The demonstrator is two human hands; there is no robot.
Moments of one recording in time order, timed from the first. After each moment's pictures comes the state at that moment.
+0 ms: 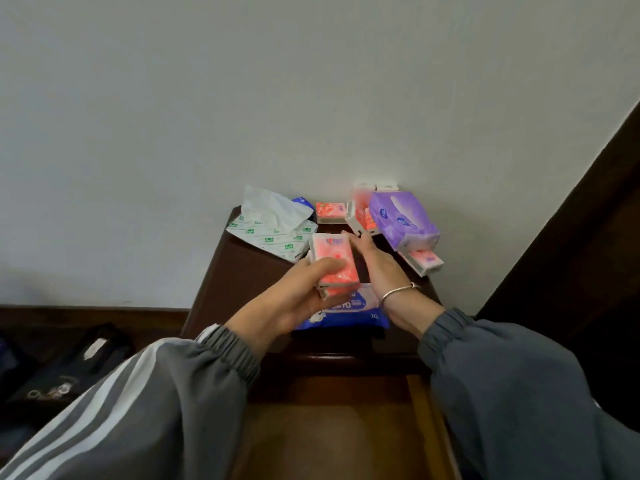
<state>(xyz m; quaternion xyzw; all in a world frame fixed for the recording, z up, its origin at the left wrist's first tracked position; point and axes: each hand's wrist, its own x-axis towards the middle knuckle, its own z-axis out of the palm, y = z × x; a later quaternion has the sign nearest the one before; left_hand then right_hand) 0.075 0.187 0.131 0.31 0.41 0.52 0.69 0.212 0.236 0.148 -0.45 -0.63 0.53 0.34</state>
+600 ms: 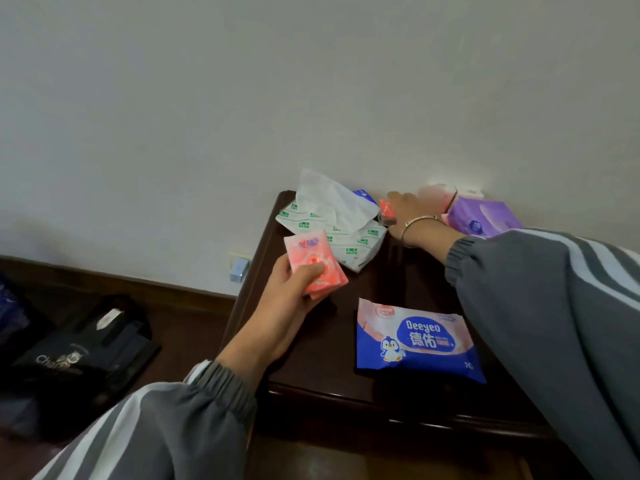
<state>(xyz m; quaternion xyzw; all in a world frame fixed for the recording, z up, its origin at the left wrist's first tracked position) -0.028 0.190 0.066 0.23 0.42 0.69 0.54 0.103 0.423 0.114 -0.53 -0.85 -0.02 -0.01</state>
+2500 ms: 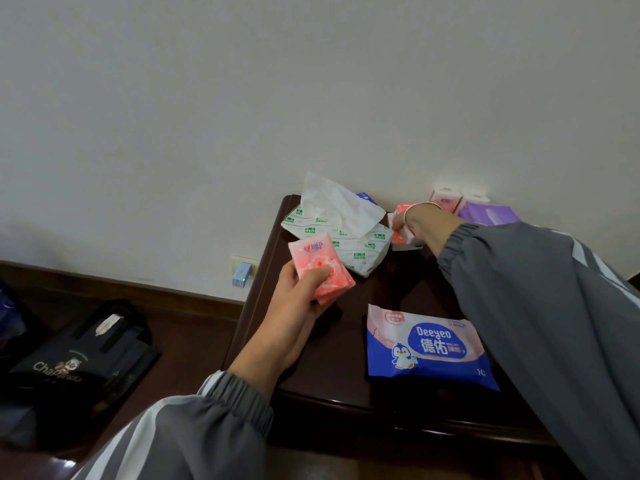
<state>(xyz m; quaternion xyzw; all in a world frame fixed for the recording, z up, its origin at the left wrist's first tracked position) -0.034 0.194 0.057 0.21 0.38 0.71 0.55 0.089 0.457 0.104 -0.60 -0.72 0.36 0.05</state>
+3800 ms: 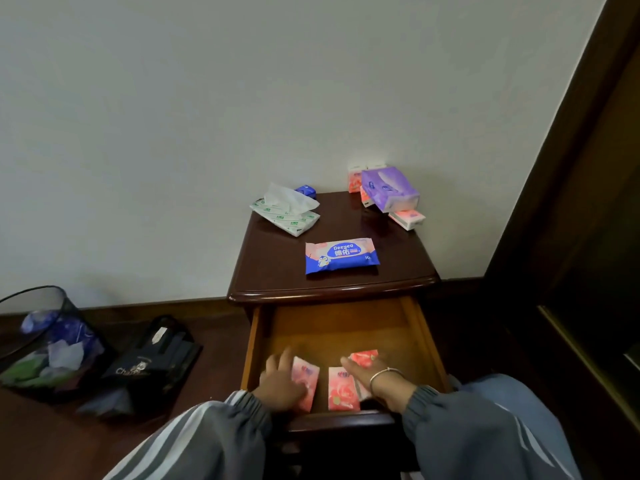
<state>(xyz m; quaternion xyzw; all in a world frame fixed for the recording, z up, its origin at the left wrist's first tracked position) 0.083 -0.024 0.023 0.48 0.80 0.06 0.36 0.261 0.049 0.003 -0.66 -0.52 0.54 0.02</state>
